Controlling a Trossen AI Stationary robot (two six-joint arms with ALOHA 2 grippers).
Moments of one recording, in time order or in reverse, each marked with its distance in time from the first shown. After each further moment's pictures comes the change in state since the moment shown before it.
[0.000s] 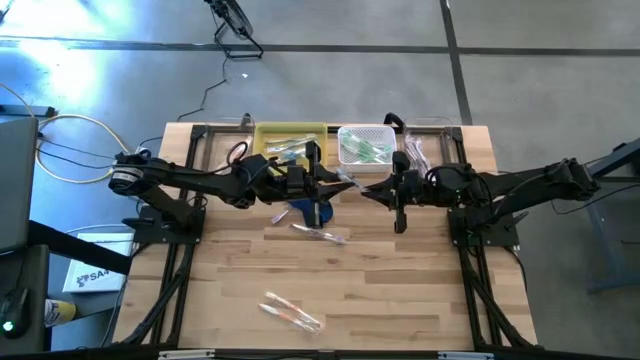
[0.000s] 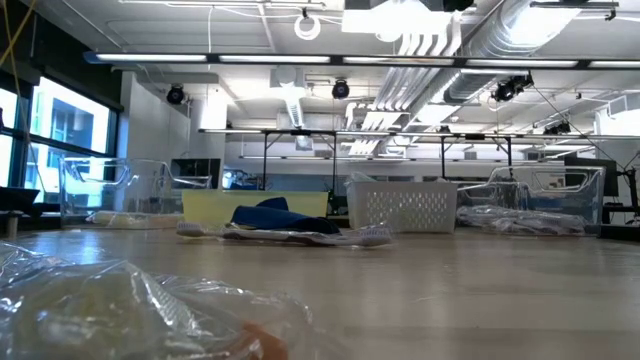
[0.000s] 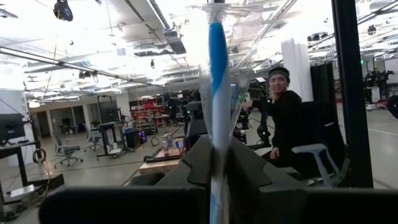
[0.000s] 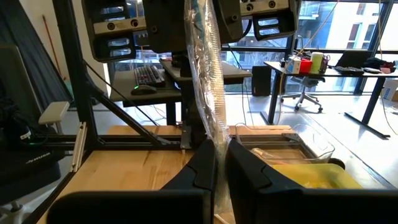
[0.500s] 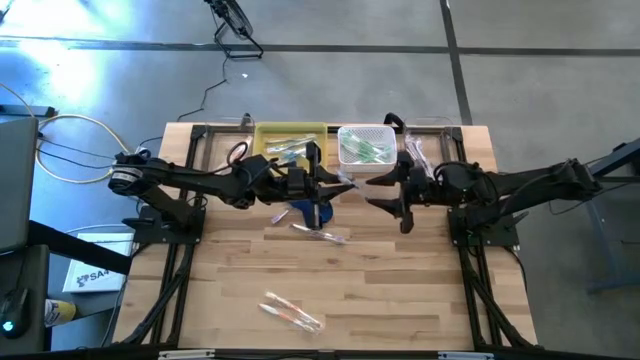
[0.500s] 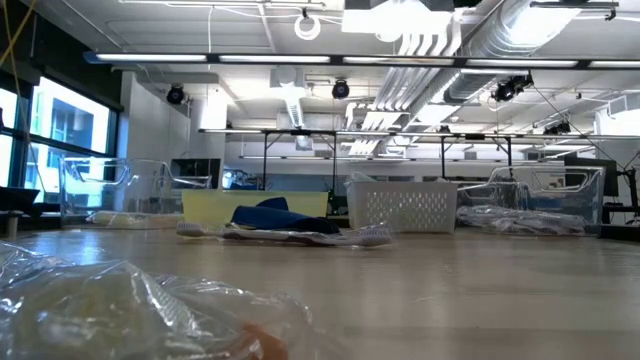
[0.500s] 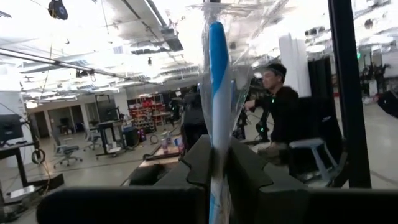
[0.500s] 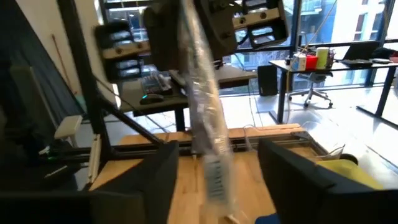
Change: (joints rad) left arm 0.000 -0.003 0.000 -0.016 0.008 0.014; right arm 0.016 -0.051 0.000 -0.030 -0.005 0.079
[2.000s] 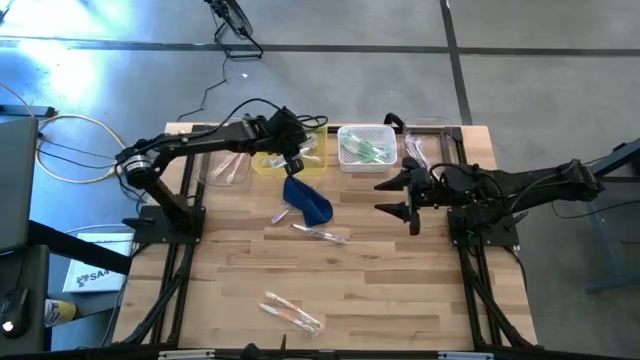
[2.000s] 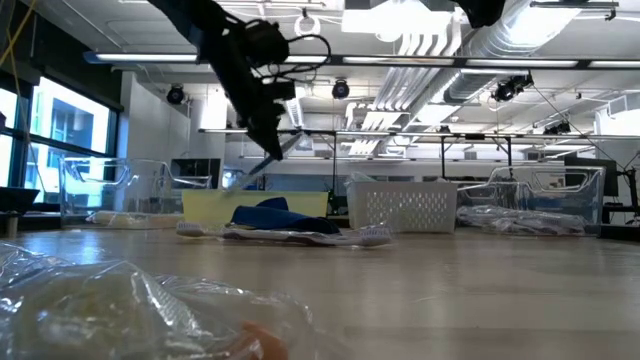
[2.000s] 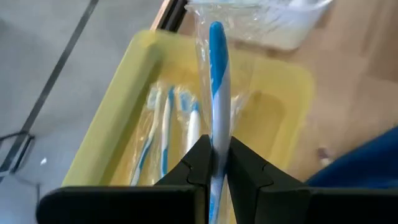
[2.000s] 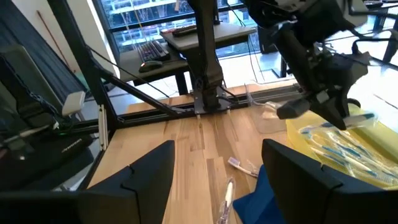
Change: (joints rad) left arm 0.571 0.083 -0.001 -1.144 -0.090 0.016; right arm 0.004 -0.067 0.000 -0.240 0.004 0.132
